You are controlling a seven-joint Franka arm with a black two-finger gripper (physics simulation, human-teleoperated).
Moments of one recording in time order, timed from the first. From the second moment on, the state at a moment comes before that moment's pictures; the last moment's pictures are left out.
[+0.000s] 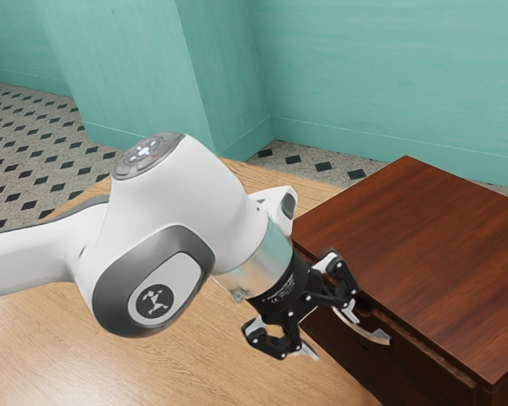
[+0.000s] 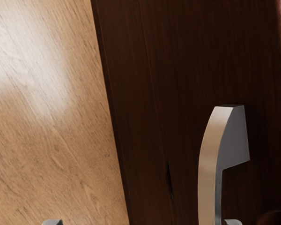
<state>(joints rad) -0.25 -0.28 -0.12 -2.17 -0.18 2.31 -1.37</state>
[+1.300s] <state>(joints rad) -0.29 -0.51 -0.12 -2.37 -0.18 2.29 -1.38</state>
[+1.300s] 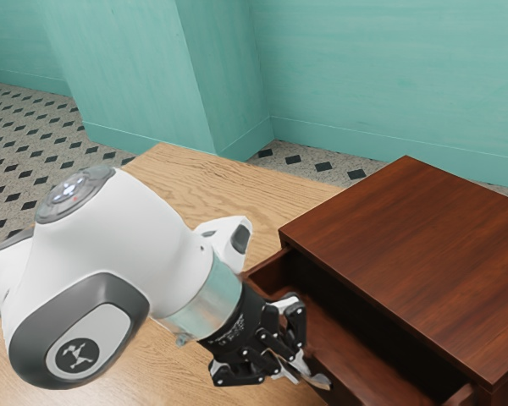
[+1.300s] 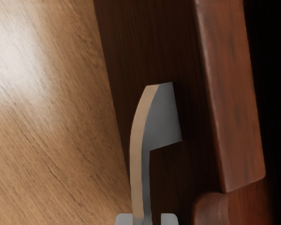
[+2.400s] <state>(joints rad) -0.31 -0.72 -0.11 -2.54 -0.18 2.29 -1.40</state>
